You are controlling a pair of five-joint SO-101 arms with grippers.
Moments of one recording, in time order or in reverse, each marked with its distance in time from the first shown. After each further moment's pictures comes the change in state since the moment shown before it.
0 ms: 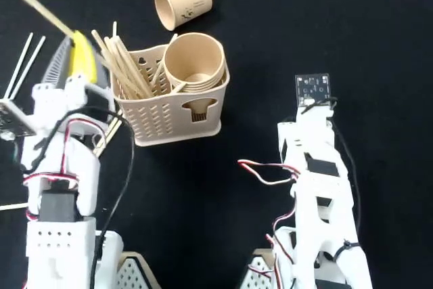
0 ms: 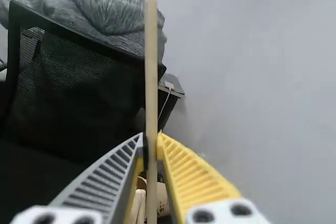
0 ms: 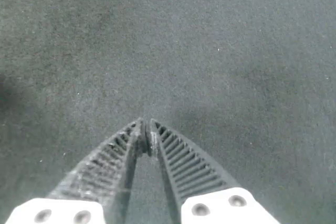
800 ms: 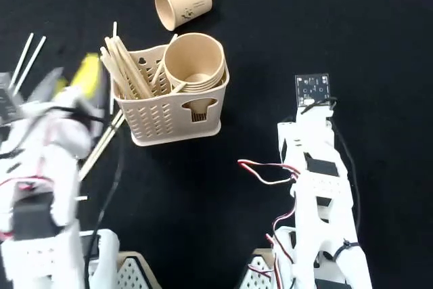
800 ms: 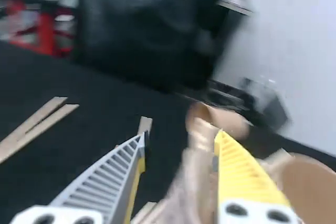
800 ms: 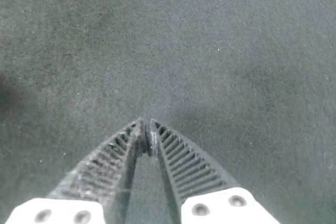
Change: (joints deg) left arm -9.0 2.0 -18.5 40.5 -6.1; right arm 0.0 0.0 0.0 0.0 0.0
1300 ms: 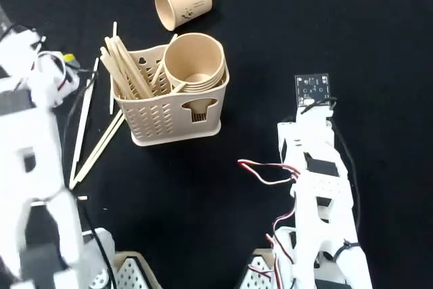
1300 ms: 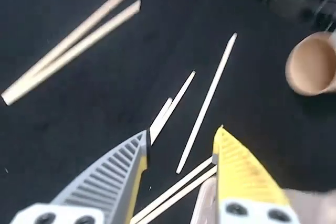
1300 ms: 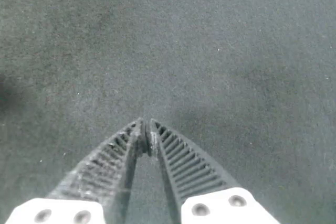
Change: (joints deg) left arm -7.6 49.4 -24.5 8.3 0.3; right arm 0.0 0.0 0.0 0.0 0.0
